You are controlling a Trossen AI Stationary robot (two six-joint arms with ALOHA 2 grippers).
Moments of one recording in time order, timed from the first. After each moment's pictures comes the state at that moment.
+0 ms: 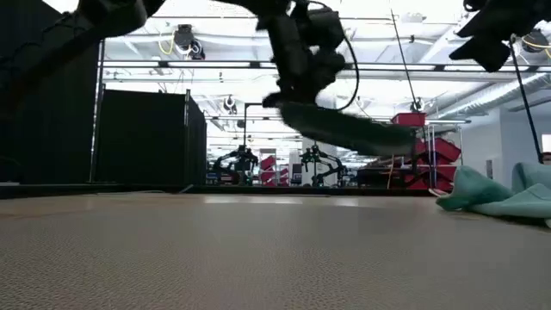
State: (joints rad) left arm 0.21 2.31 2.33 -1.37 0.11 -0.27; right arm -0.35 0.40 0.73 -0.83 -0.21 0.26
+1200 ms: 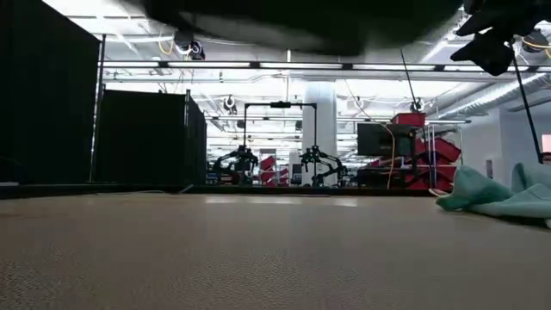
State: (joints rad) left arm -0.41 1.87 1.69 -1.13 -0.25 -0.85; right arm -0.33 0.40 0.72 -0.81 -0.24 0.38
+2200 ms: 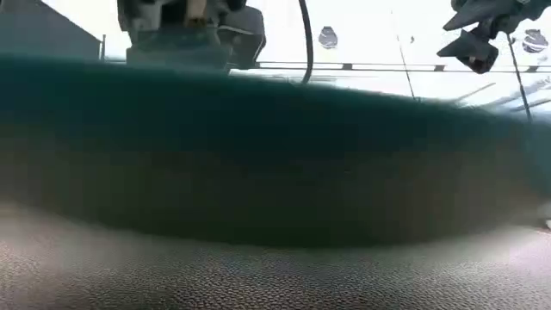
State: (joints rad) left arm -0.40 1.84 1.22 -0.46 -0.05 -0.88; right arm -0.27 0.49 0.72 -0.71 -0.21 0.39
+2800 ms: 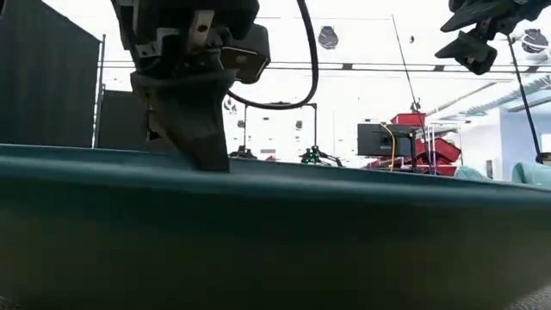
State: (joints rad) left arm -0.40 1.87 1.22 -0.46 -0.08 -0.82; right arm -0.27 0.51 0.72 -0.71 -0.21 0.40
